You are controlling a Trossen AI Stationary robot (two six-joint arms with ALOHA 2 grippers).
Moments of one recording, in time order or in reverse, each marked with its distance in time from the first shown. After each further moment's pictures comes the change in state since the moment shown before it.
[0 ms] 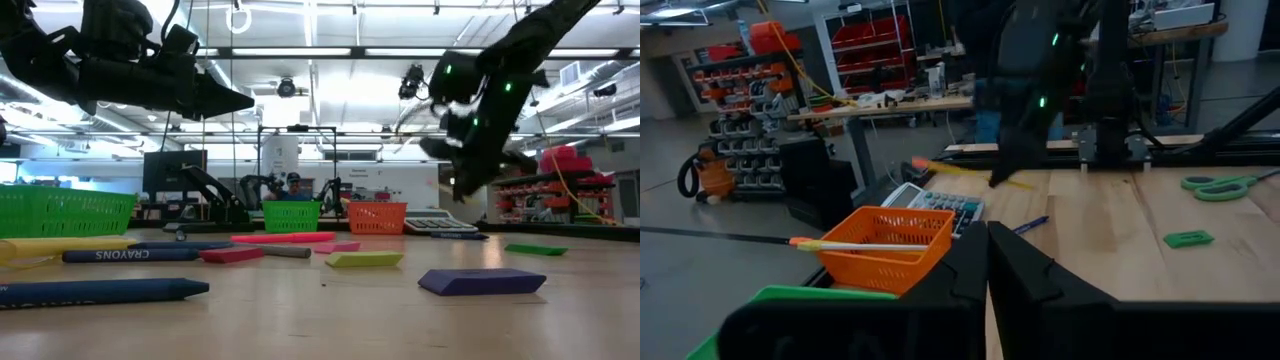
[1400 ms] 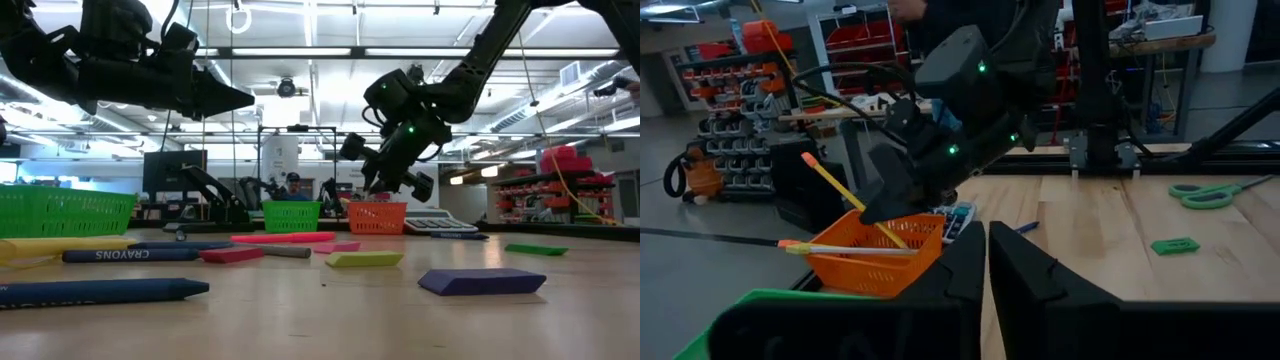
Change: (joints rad) left arm -0.005 0.000 0.000 0.010 0.014 -0.023; right arm -0.052 0.520 0.248 0.792 0.196 0.036
